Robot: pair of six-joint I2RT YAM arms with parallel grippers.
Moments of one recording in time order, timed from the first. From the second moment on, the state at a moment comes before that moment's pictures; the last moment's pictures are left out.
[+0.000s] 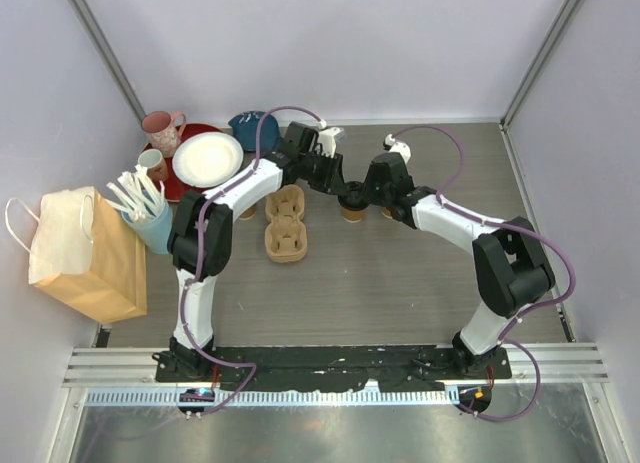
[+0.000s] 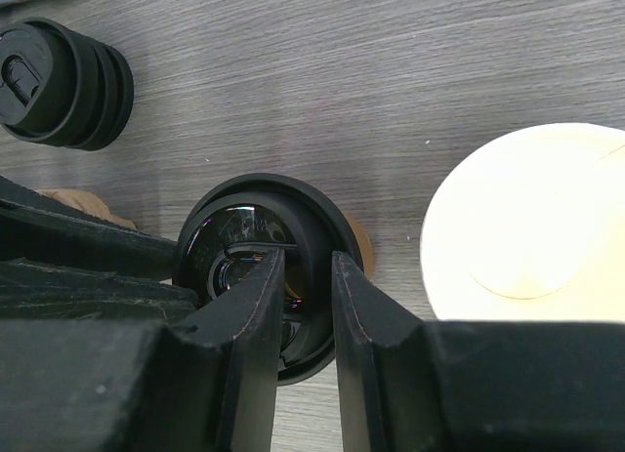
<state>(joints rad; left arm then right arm) -0.51 2.10 1.69 -0.37 0.56 -0.15 0.49 1.71 1.09 -0.03 0.20 0.58</state>
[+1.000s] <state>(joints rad) -0.52 2.15 2.06 -0.71 0.54 -0.10 0.51 1.77 1.29 -0.27 0.20 0.55</state>
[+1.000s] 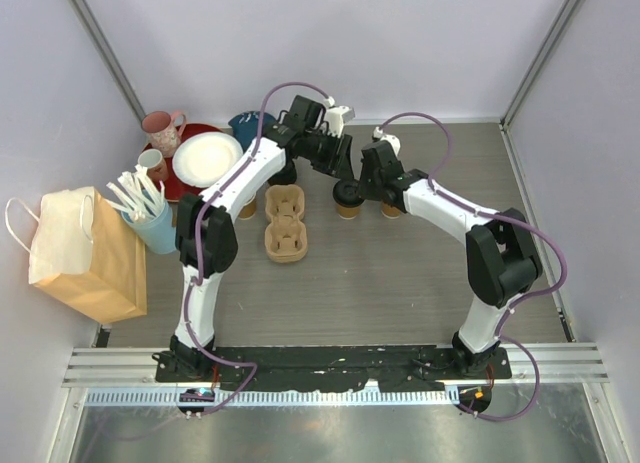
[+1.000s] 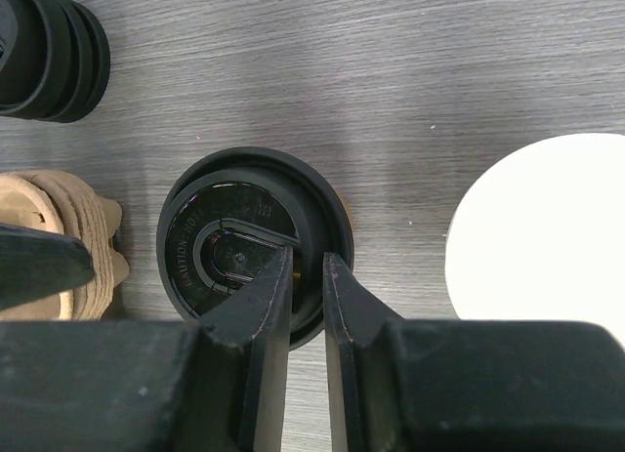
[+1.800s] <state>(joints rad) -0.39 2.28 2.25 -0.89 0.35 0.03 0.51 1.80 1.43 -0.44 0.17 0.47</state>
